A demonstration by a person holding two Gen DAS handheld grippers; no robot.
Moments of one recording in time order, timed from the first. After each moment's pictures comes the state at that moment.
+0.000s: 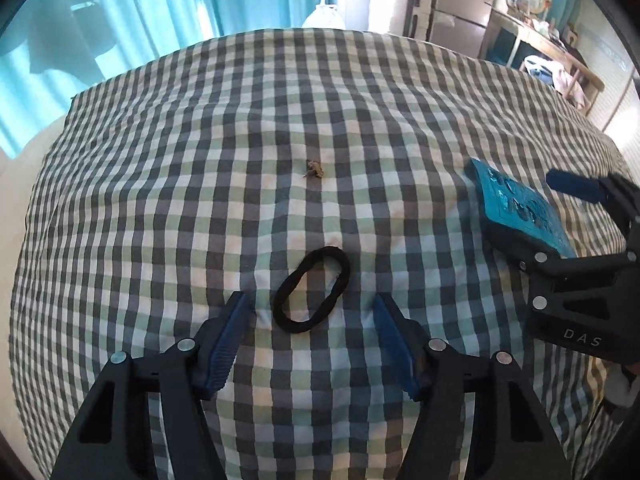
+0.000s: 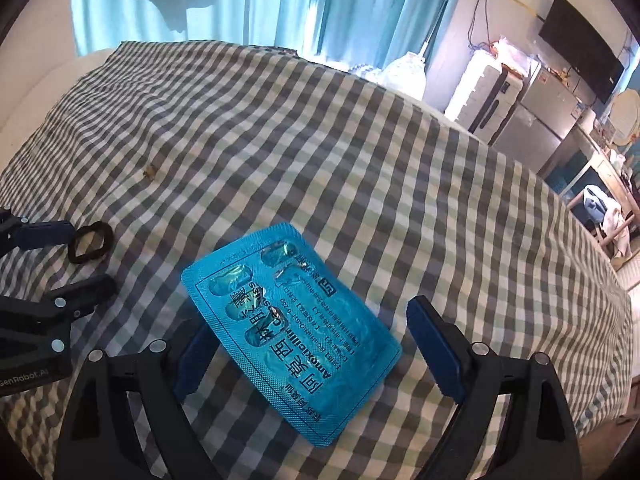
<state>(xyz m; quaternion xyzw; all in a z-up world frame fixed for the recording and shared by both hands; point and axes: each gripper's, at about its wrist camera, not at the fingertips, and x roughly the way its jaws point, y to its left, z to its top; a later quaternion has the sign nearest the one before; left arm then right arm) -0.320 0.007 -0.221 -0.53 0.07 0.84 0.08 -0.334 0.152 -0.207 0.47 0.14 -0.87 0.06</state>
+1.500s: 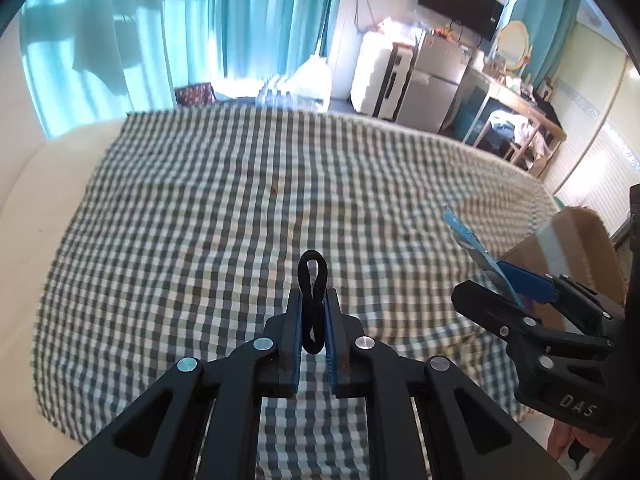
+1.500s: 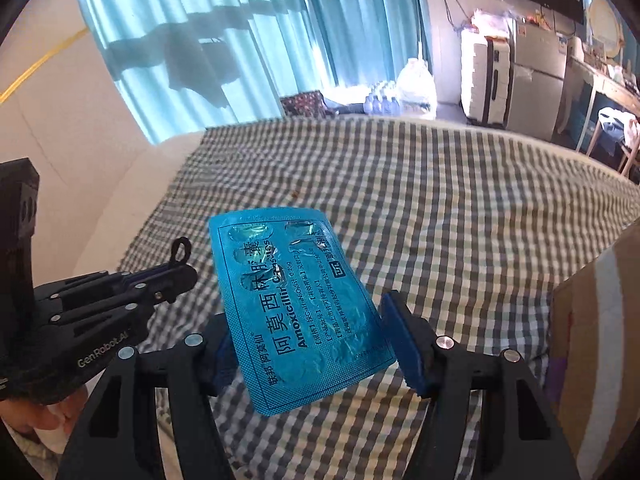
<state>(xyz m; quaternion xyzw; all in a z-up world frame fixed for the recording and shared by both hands) -0.171 0.004 -0.068 -0.46 -0.01 0.88 0.11 -0.163 0.162 -0.072 0.43 -0.06 -0.89 0.13</state>
